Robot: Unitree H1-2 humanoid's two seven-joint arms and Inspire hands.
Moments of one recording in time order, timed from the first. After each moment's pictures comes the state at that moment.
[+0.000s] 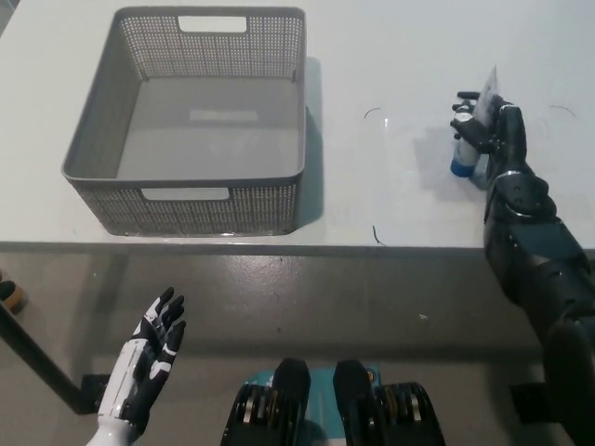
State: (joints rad) left_arm 0.00 0.12 0.01 0.17 -0.07 -0.34 -0.11; right_arm -1.06 -0.13 -0.19 1.37 0.03 -0.27 -0.28
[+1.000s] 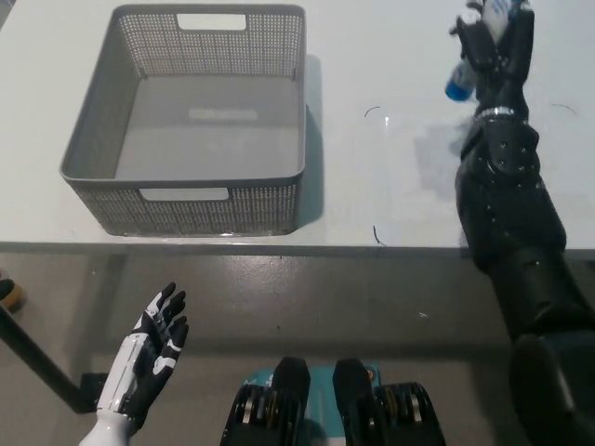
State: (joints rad) left_arm -0.02 0.13 0.01 0.17 -0.07 -0.34 -0.12; right_arm -1.03 -0.03 -0.16 0.87 0.06 -0.34 -0.33
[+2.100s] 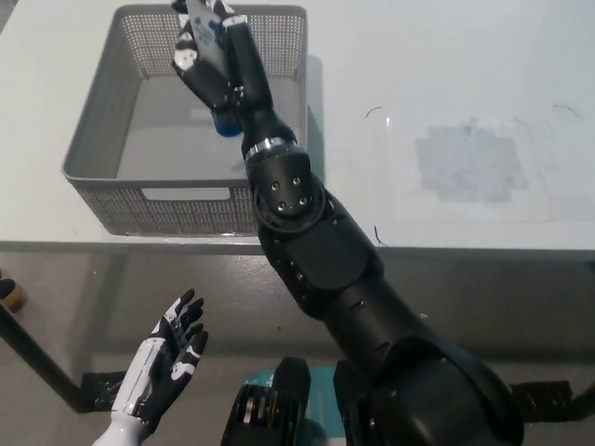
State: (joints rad) left_arm -0.01 0.14 -0.03 0.18 -0.07 -0.32 -0.15; right_arm -1.11 0.29 0.10 1.01 -0.10 -0.28 -0.34
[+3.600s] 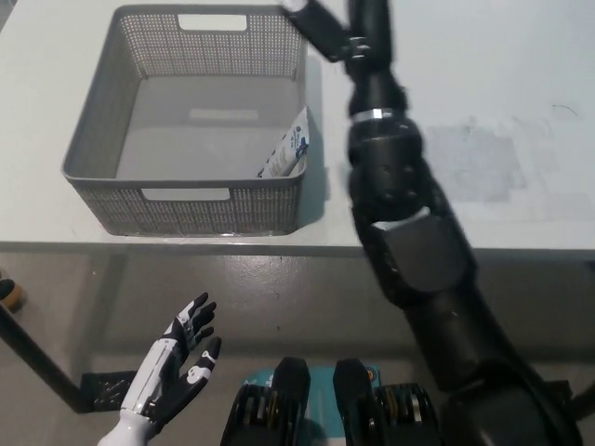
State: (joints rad) left_arm -0.03 0.14 -0.05 0.22 -0.05 -0.33 -0.18; right_arm -0.92 0.11 0.07 0.42 -0.10 -0.29 -0.32
